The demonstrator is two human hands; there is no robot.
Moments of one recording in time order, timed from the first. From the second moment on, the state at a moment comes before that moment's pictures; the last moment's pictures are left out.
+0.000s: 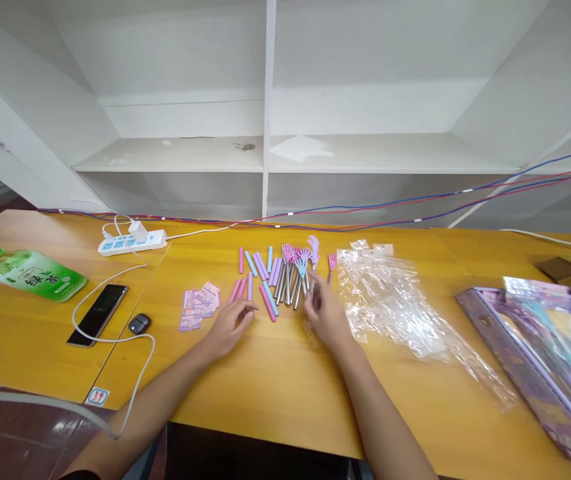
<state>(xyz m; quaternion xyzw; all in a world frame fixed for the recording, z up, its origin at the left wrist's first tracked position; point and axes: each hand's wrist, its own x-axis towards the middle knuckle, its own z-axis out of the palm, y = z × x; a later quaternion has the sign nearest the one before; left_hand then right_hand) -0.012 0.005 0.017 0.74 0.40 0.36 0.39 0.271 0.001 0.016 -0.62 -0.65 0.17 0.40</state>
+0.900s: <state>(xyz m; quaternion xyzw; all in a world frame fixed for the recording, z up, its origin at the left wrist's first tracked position) -0.003 -0.002 0.009 0.76 0.38 0.23 0.48 0.215 -0.013 0.002 -0.36 -0.87 0.07 0.32</state>
